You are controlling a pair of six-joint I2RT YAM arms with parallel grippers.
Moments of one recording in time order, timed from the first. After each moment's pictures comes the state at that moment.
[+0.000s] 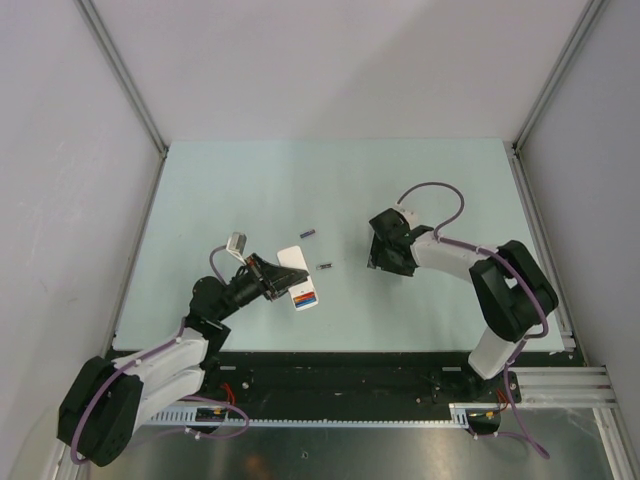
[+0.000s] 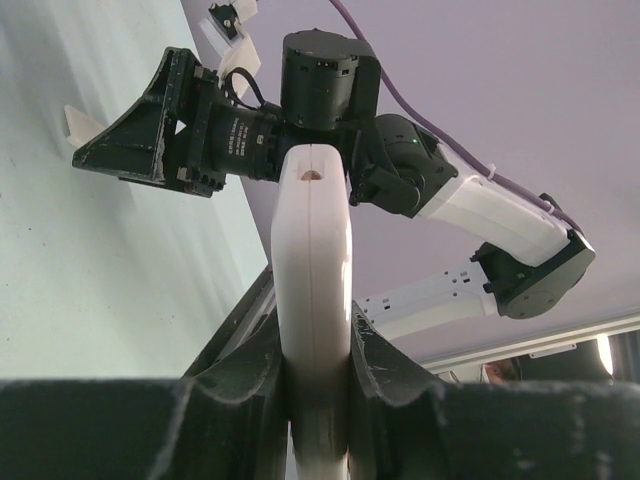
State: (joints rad) left arm -0.45 0.92 0.09 0.96 0.53 -1.35; right arm 0.59 1.70 0.99 -0.41 0.25 0.74
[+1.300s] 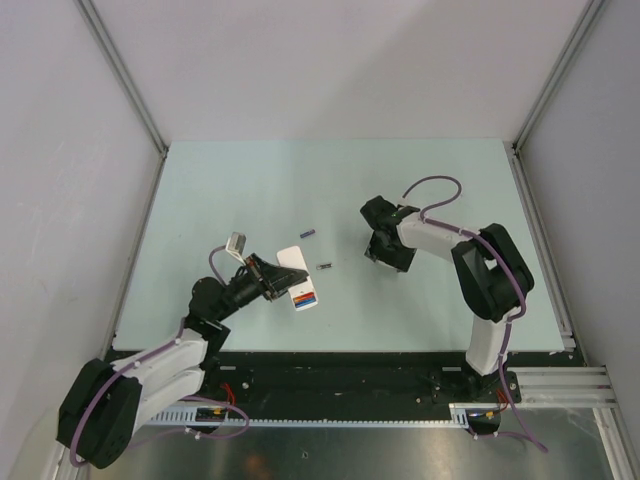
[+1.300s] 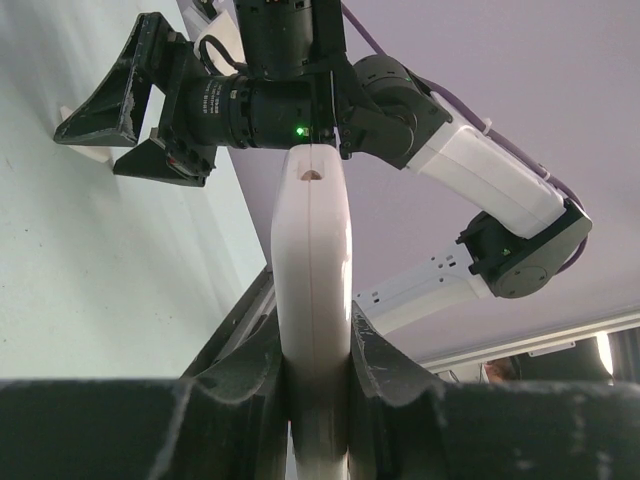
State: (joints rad) left arm -0.45 0.91 0.09 0.95 0.53 -1.35; right arm 0.57 1.87 1.22 -0.66 0.32 0.97
